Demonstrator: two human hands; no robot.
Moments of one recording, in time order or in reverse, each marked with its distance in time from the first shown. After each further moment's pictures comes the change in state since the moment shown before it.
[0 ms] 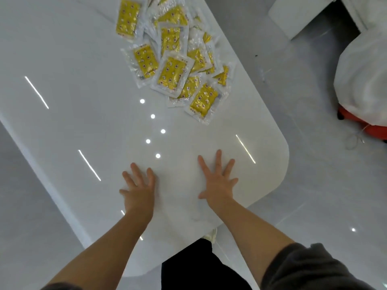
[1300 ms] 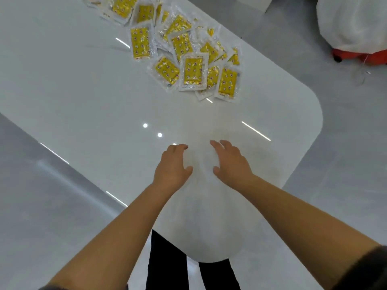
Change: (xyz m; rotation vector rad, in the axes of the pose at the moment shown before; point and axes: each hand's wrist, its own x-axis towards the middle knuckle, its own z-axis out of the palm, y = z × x) left_hand 0.018 -0.146 -0.058 -0.649 0.166 0.535; right_hand -0.073 -0.152 -0.005 0.415 0.311 0.000
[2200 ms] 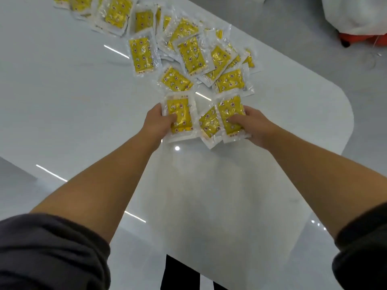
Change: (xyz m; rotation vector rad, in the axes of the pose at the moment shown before) left_hand 0.161 -0.026 -0.119 -0.711 0.052 -0.182; right_hand 0.126 -0.023 -0.079 1.315 0.034 0.268
